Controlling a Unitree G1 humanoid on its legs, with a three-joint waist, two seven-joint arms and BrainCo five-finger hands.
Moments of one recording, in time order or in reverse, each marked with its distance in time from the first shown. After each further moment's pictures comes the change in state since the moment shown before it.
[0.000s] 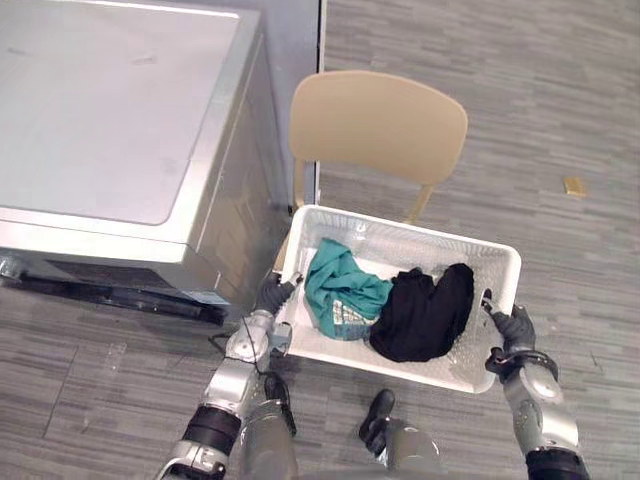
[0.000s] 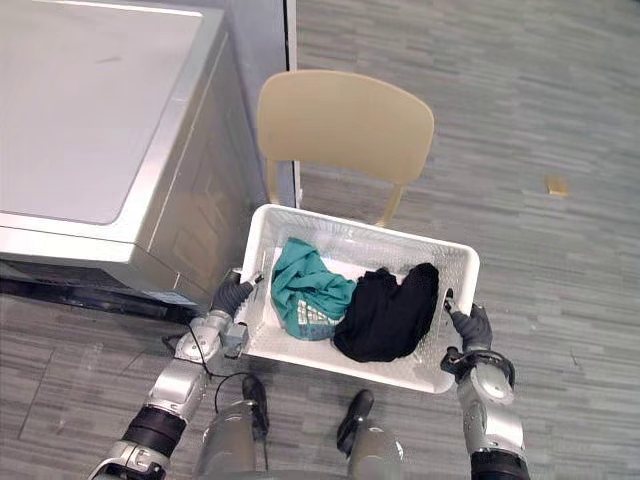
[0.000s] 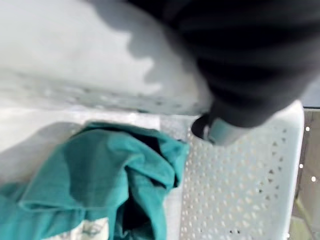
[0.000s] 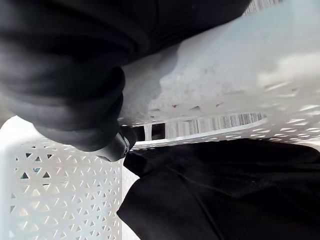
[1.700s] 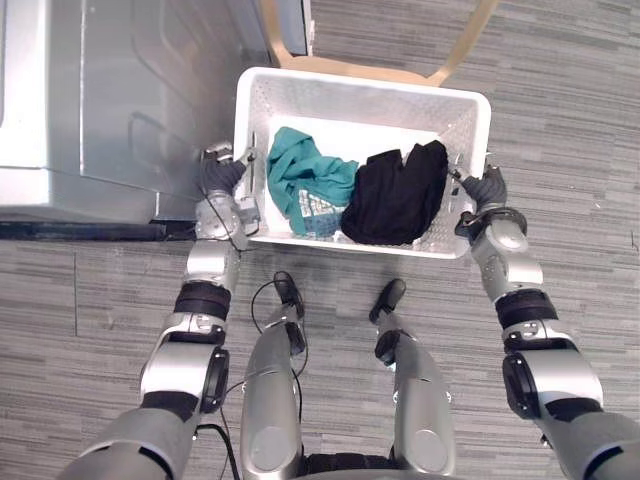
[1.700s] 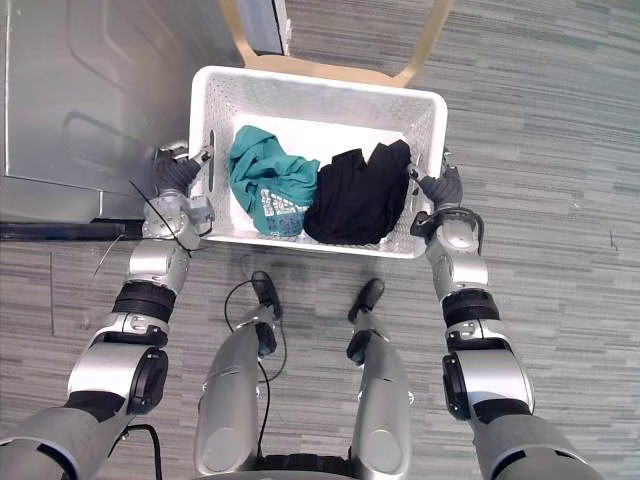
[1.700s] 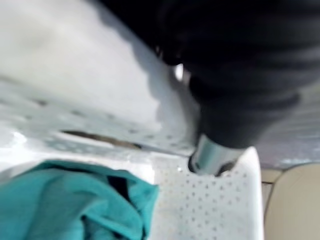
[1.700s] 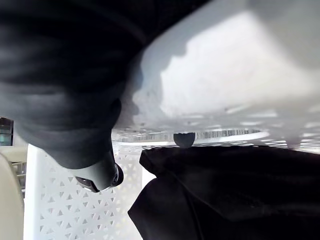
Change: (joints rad) left arm -0.638 0.099 0.286 0.328 -0.039 0.008 0.218; right arm -0.777 -0.125 0.163 0.439 0.000 -0.023 -0.088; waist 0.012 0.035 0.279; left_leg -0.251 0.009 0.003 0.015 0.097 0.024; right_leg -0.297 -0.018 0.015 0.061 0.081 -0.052
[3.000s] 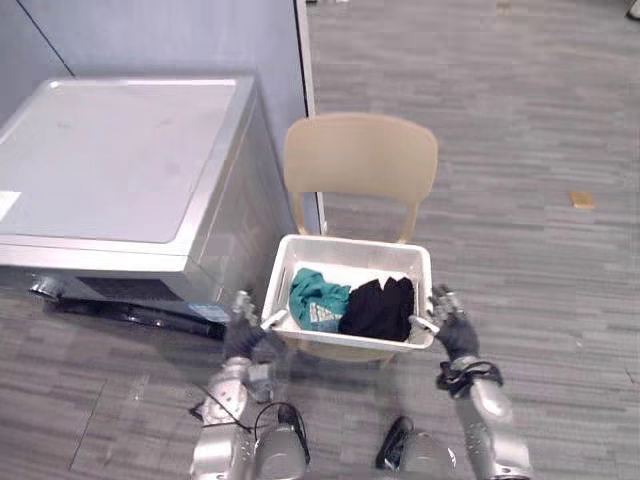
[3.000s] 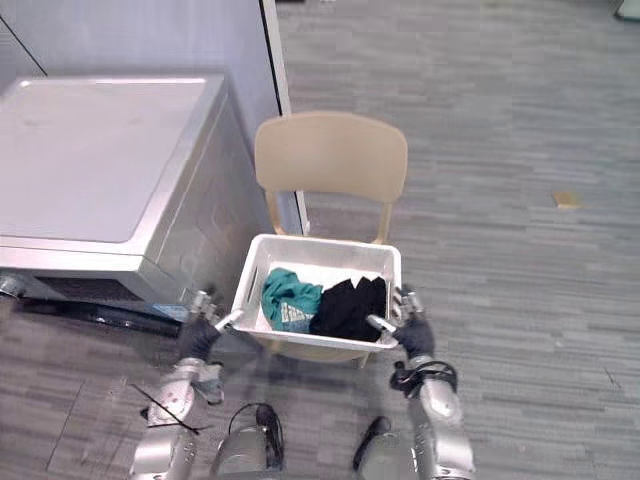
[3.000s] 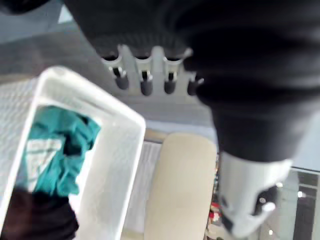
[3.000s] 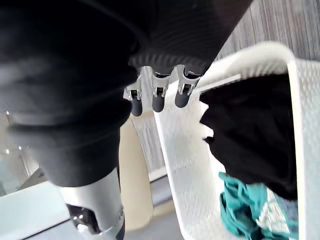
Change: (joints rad) left arm 1.015 -0.270 -0.127 -0.553 -0.006 -0.075 -0.231; right arm 0.934 0.350 0.037 -0.604 -0.085 -0.042 0.182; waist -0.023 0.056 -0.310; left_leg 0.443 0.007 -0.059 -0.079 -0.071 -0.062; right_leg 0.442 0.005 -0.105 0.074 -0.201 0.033
